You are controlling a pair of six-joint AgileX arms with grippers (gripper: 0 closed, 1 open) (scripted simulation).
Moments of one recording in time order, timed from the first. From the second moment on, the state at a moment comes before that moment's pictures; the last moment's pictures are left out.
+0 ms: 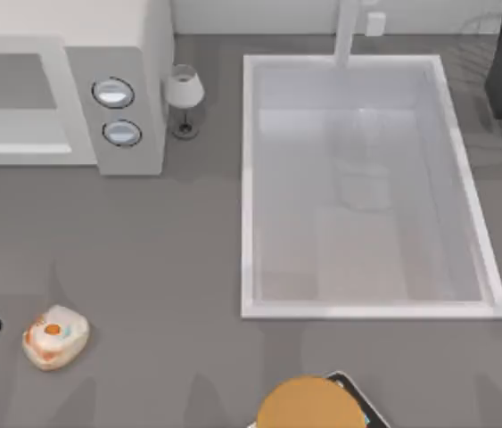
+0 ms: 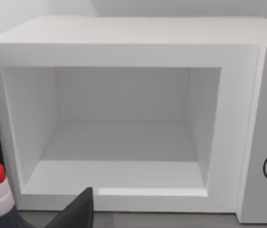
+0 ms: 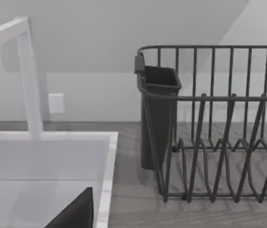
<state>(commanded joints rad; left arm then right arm) 0.00 0.00 0.00 0.00 0.00 0.00 0.00 0.00 0.00 0.00 0.00 0.00</state>
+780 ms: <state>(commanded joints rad) -0.12 0.68 0.44 -0.41 0.00 0.17 0.00 0.00 0.00 0.00 0.00 0.00</state>
